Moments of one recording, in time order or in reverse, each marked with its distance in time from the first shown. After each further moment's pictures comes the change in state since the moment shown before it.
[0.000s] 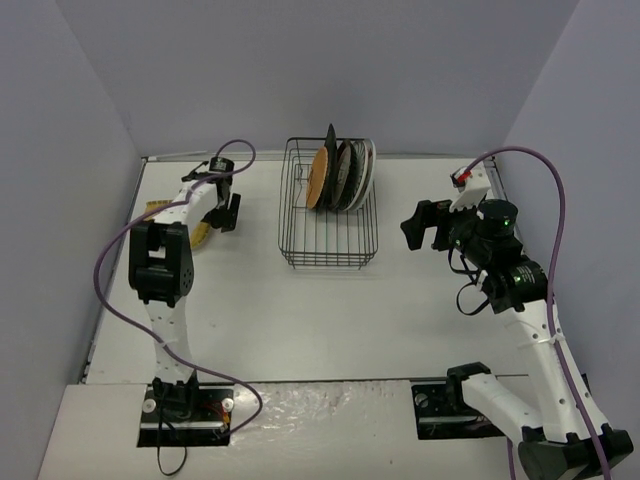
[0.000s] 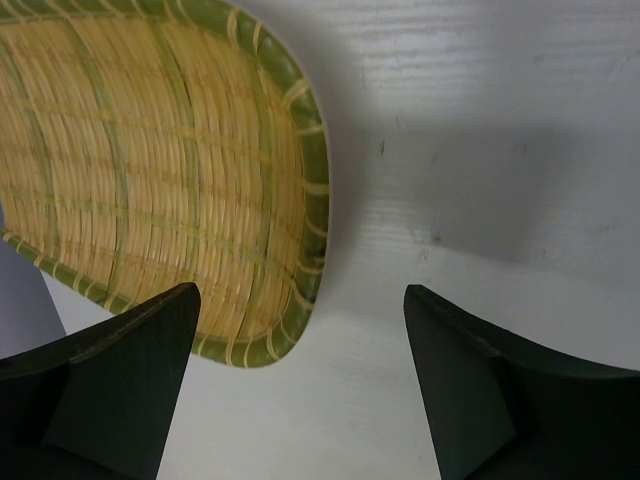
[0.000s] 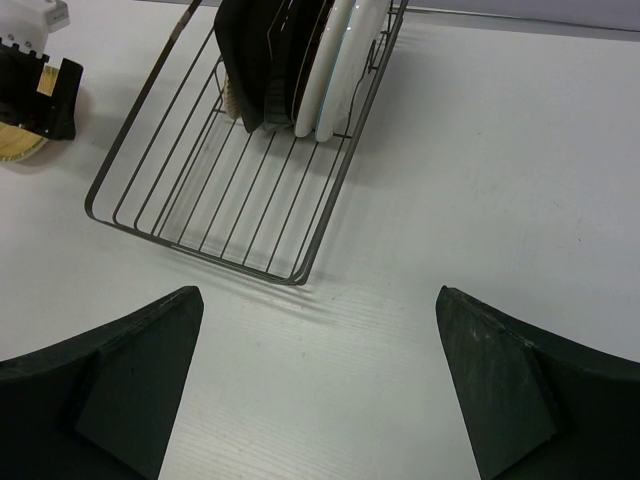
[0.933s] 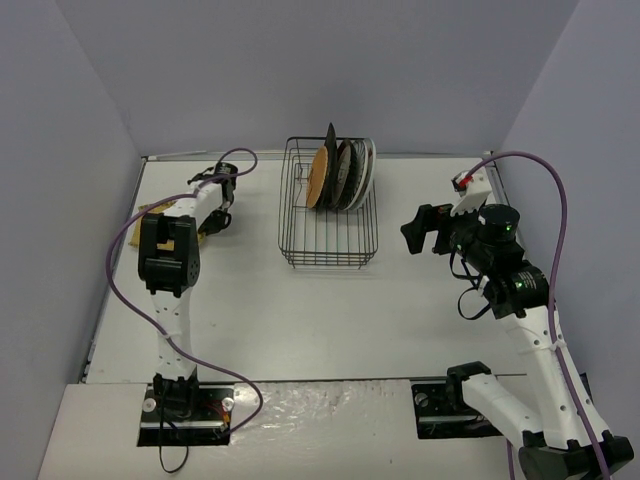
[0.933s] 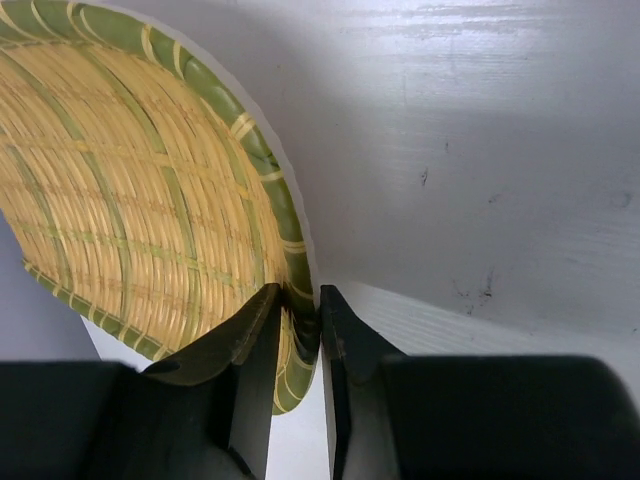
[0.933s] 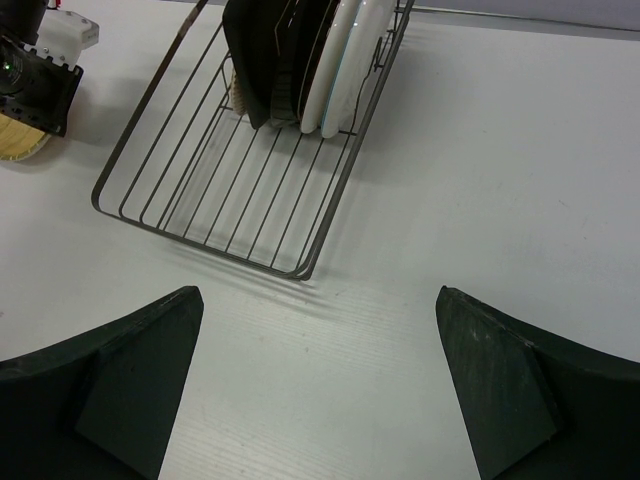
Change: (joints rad) left arm 0.010 0.145 0.085 -0.036 -0.097 0.003; right arm 0.000 -0.039 -0.030 0.002 -0.015 0.000
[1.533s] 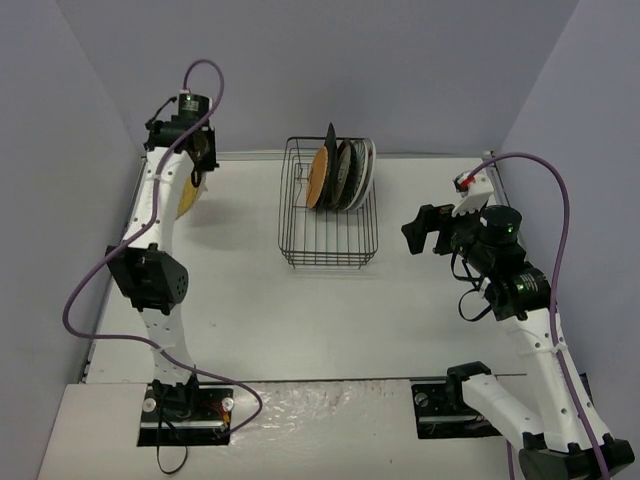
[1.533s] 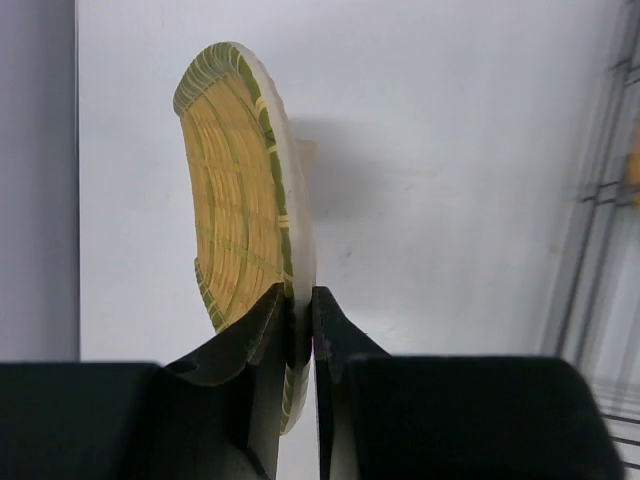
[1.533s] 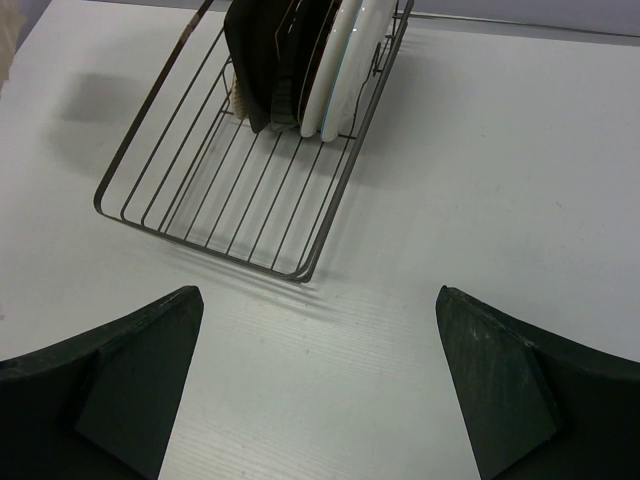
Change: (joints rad) left arm 0.000 -0.200 0.458 -0.289 0.224 -0.128; right arm 0.000 -0.012 0.000 0.000 0.004 0.003
